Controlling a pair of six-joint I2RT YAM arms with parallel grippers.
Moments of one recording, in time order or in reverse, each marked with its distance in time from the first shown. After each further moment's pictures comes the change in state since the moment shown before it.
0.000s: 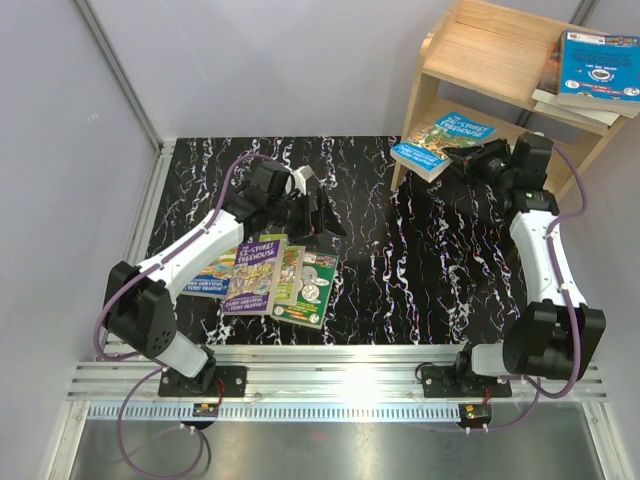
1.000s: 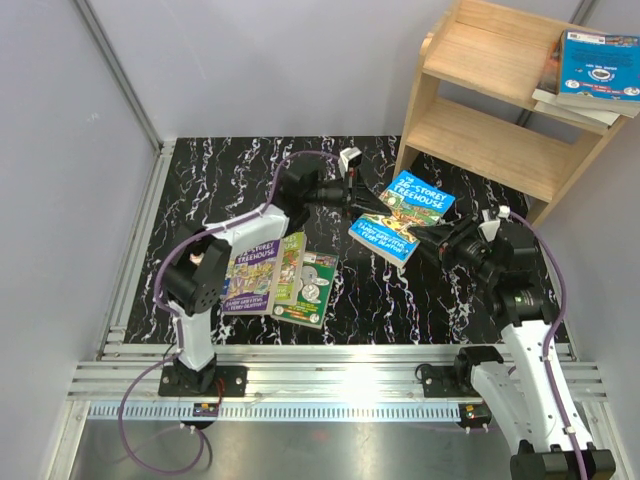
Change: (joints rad) left arm -0.081 0.388 0.066 1.165 0.471 -0.897; right arm 0.206 -0.687 -0.591 -0.001 -0.134 0.184
